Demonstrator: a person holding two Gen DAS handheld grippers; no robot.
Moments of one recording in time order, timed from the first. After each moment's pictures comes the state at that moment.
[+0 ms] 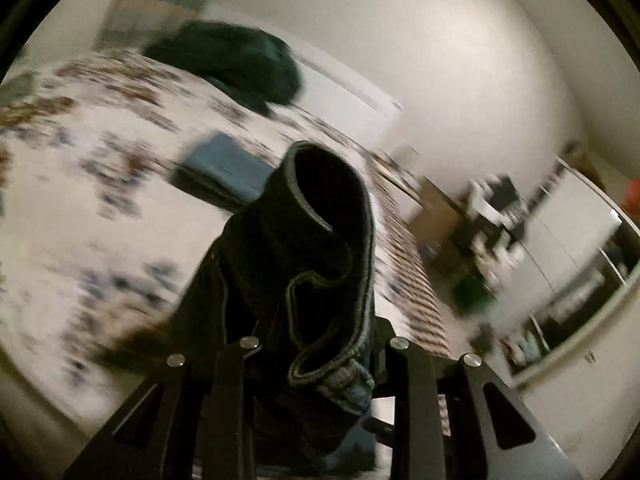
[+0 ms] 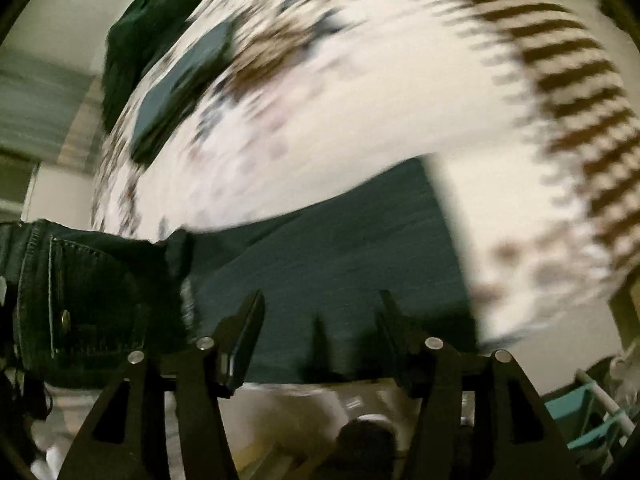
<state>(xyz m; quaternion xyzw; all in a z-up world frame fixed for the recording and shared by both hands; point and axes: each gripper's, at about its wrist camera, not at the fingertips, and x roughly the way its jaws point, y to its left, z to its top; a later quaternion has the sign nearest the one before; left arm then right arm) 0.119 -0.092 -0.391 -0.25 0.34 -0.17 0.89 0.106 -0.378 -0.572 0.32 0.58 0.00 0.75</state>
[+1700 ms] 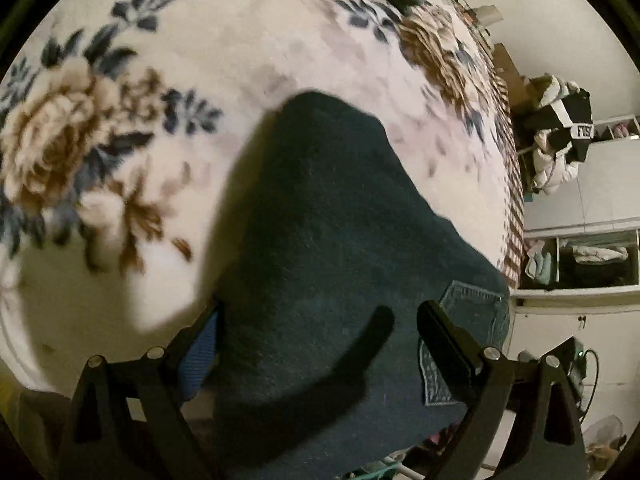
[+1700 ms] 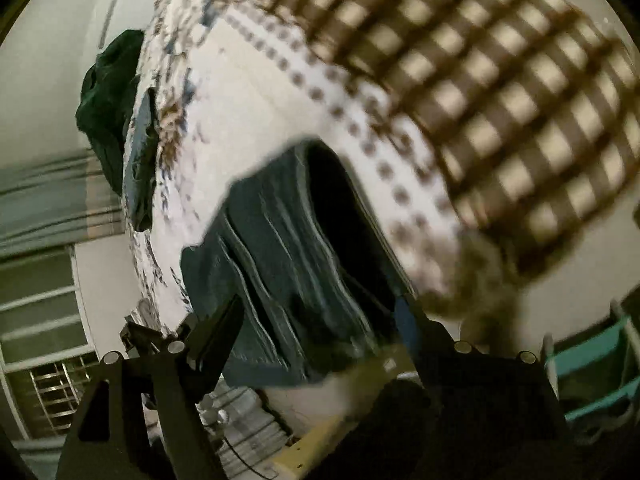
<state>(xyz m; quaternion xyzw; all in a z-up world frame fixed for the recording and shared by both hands) 0.156 -0.110 -0.572 -0.25 0.64 -0.15 0.71 0.068 -0.515 -0.630 0.50 0.59 0.01 0.64</state>
